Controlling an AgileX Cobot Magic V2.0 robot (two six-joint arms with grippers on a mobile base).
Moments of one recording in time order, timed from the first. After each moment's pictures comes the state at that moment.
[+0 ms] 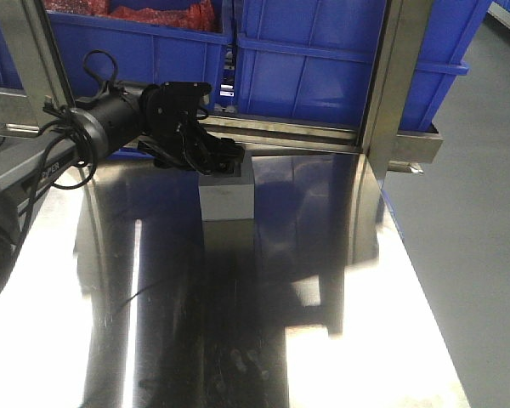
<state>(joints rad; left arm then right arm) -0.35 2.29 -2.03 -0.11 0.76 -0.14 -0.08 -0.02 0.03 0.01 0.22 0.01</state>
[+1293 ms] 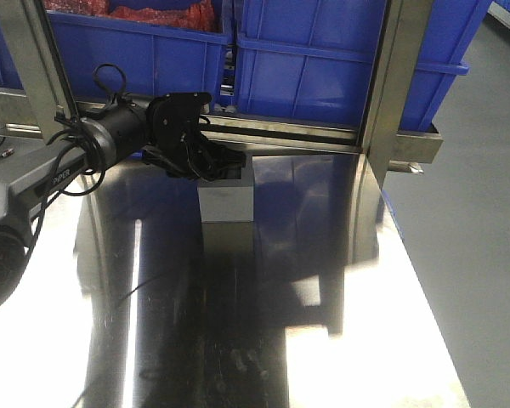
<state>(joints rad) -0.35 2.32 -2.04 -0.11 0.74 -0.19 -0.08 -0.02 0.03 0.01 0.22 0.01</state>
